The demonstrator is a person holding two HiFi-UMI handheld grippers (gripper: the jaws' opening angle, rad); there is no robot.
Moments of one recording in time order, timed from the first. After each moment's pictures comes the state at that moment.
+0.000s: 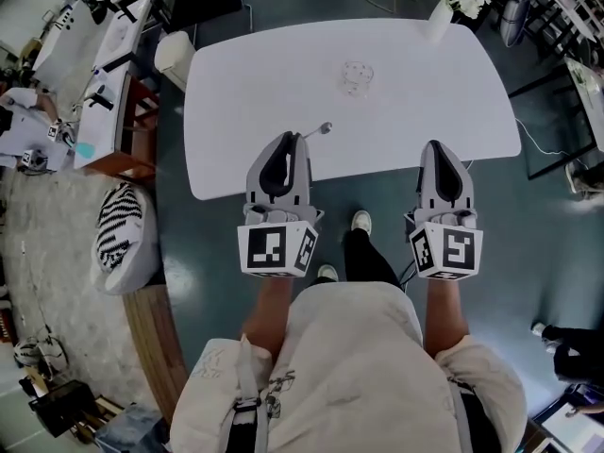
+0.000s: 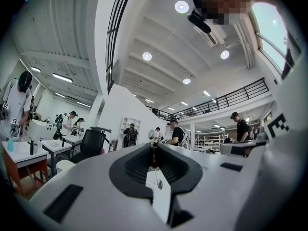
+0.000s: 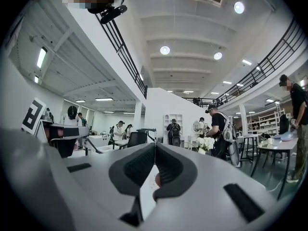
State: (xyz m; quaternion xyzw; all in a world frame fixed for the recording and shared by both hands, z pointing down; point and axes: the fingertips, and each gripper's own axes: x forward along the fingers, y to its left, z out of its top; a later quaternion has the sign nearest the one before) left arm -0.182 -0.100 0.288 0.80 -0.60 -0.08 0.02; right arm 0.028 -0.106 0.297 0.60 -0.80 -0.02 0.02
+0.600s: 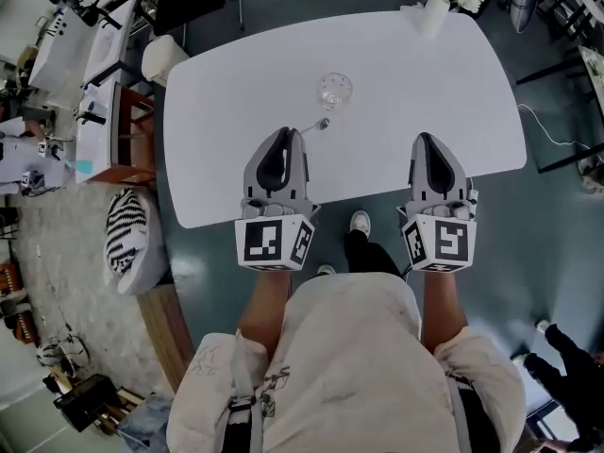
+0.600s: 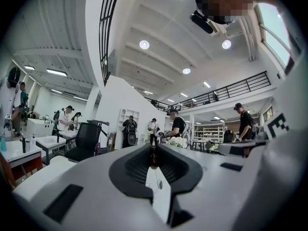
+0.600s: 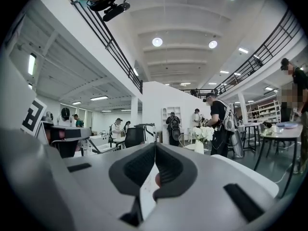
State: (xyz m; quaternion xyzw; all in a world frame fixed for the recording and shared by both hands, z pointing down) left arm -0.104 -0.239 0.318 0.80 -0.59 -0.03 0.05; right arm 0.097 -0.242 0.337 0.59 -0.80 0.03 0.02
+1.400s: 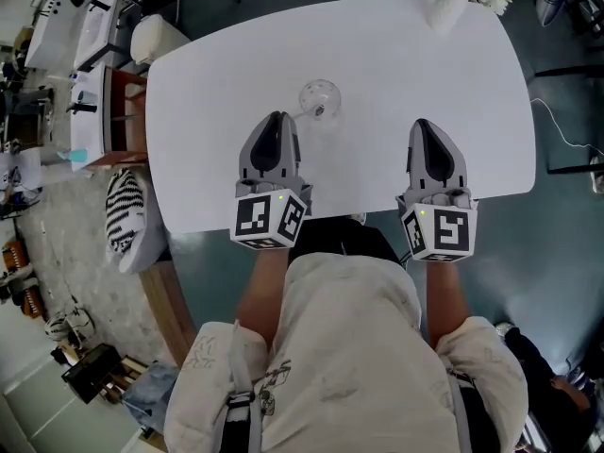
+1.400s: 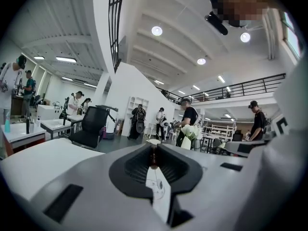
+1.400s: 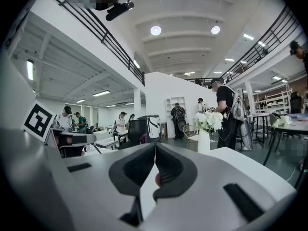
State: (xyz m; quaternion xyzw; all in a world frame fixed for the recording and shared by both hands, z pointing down) left arm -0.064 -0.366 0.397 0.77 -0.63 -0.01 0.13; right arm 0.147 -0.367 0.394 0.56 -0.82 0.08 0.05
